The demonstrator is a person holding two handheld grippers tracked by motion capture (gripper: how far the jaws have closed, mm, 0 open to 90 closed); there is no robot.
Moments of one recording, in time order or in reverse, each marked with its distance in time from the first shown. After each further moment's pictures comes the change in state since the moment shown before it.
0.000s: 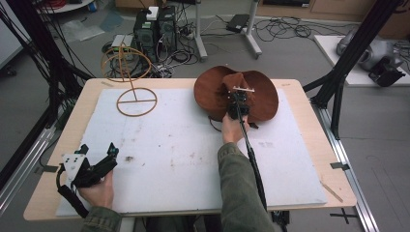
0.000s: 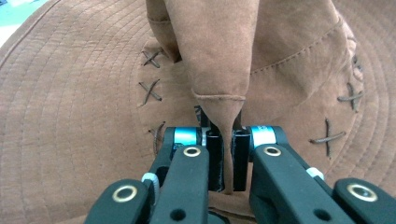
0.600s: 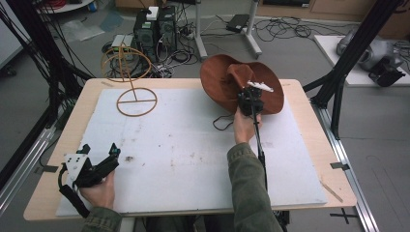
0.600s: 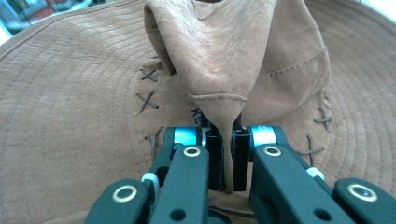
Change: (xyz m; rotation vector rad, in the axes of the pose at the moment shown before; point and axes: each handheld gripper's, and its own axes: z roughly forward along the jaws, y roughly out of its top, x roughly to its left) left arm -0.003 0.000 0.000 0.002 -0.010 0.007; right arm -0.032 0.021 -0.053 -0.222 0.097 0.011
